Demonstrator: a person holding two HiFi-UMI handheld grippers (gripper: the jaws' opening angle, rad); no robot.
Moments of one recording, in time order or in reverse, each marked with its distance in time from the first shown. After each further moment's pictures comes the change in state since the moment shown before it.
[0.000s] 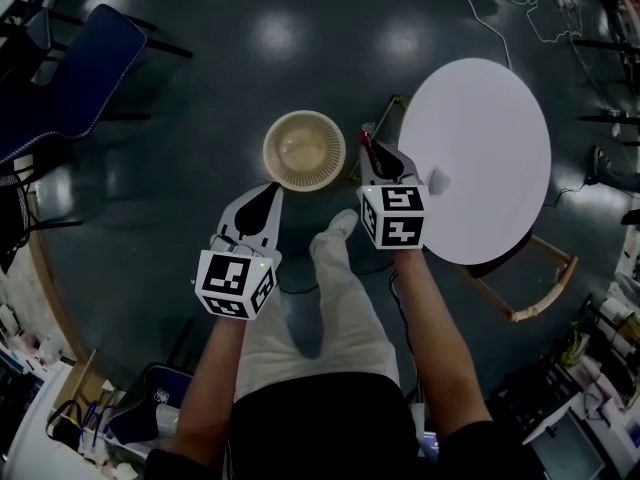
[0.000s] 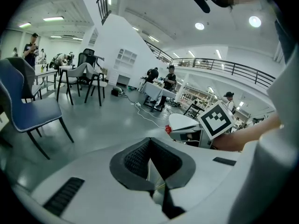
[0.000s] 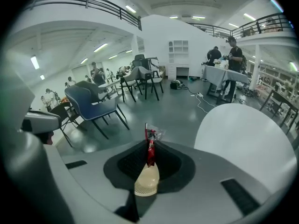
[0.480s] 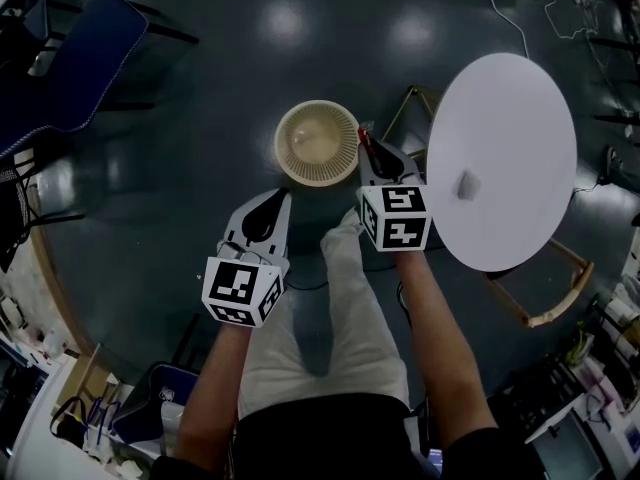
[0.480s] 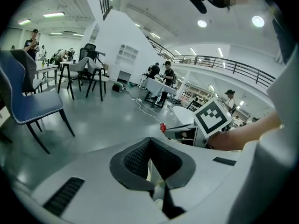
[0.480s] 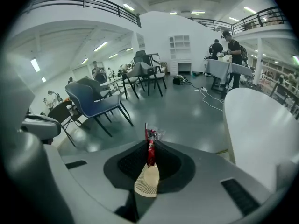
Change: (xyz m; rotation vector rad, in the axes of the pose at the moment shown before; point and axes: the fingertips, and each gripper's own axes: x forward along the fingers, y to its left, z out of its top) left arm 0.013 0.041 -0.054 -0.017 0.042 -0.003; right arm 0.061 0.038 -0.039 0.021 0.032 0.045
